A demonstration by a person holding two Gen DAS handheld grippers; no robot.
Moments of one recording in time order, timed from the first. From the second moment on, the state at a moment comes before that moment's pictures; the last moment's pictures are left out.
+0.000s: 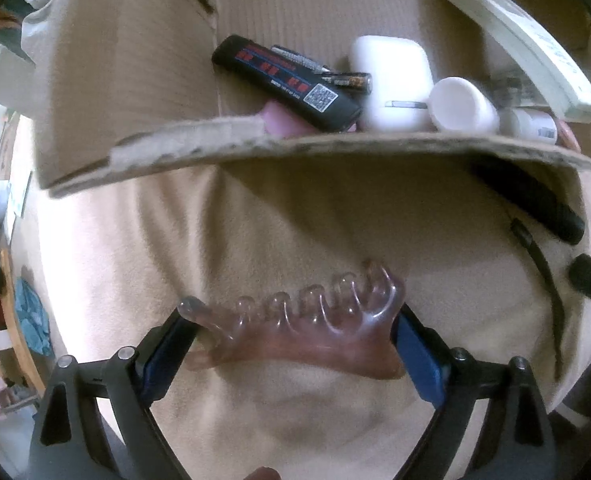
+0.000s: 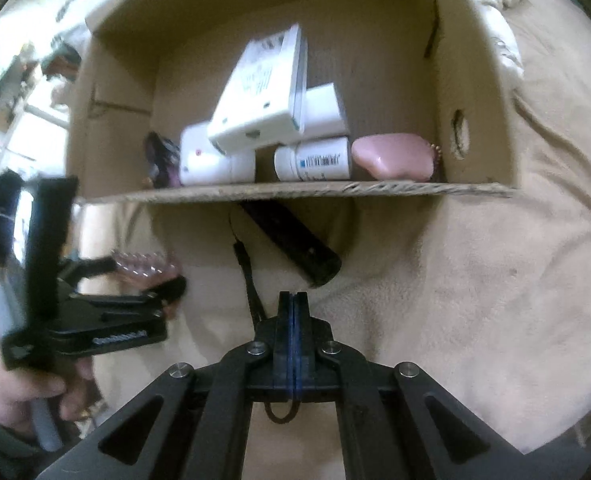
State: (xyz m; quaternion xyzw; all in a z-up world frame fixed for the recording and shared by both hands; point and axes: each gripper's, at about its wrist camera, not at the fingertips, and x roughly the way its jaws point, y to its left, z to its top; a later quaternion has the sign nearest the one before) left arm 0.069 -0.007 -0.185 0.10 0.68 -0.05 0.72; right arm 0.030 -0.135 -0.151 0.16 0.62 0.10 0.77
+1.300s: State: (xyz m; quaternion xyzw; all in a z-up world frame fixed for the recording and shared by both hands) left arm 0.068 -0.016 -0.182 0.10 0.68 -0.05 0.72; right arm 0.057 -0.123 -0.188 -0.10 0.64 0.11 0.76
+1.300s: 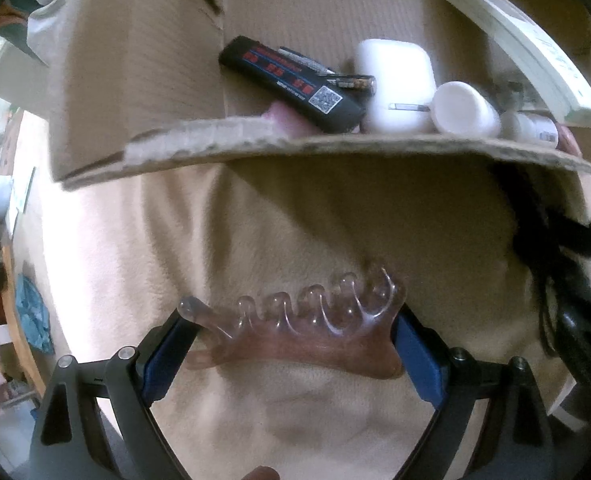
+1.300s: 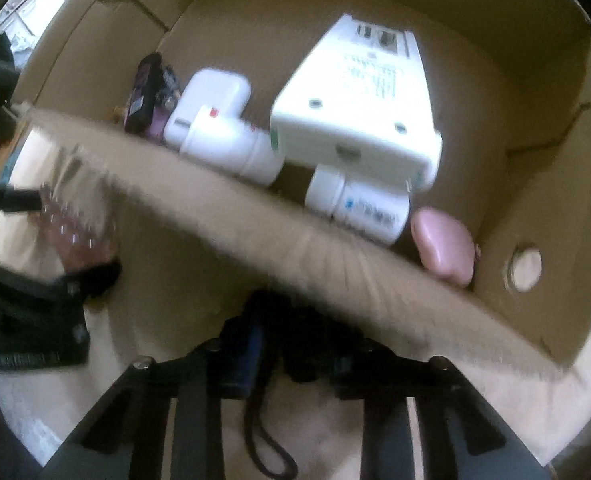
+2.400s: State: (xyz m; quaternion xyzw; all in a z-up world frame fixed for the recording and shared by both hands) left arm 0.061 0.016 0.008 0.01 0.50 -0.01 0.87; right arm 0.032 -0.202 0.008 0.10 0.46 0.14 0.87
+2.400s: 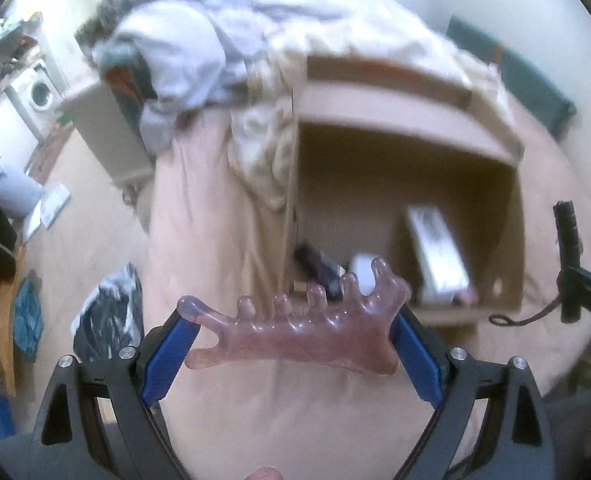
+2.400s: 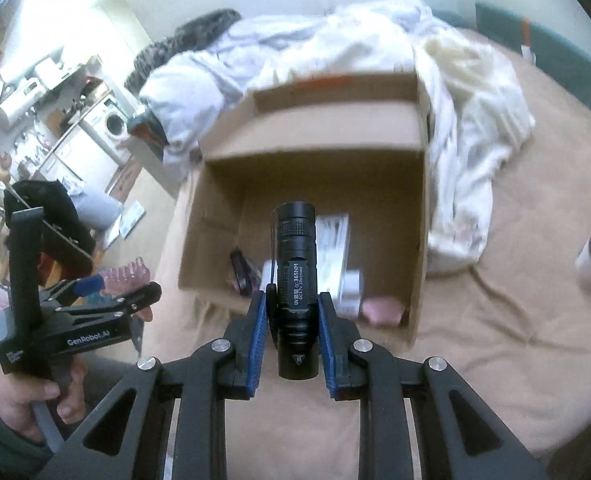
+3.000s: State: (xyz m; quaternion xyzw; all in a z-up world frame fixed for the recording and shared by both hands) left arm 0.125 -0.029 -0.013 0.03 0.46 -0.05 0.89; right arm 0.099 -0.233 -0.049 0.12 0.47 0.09 0.87
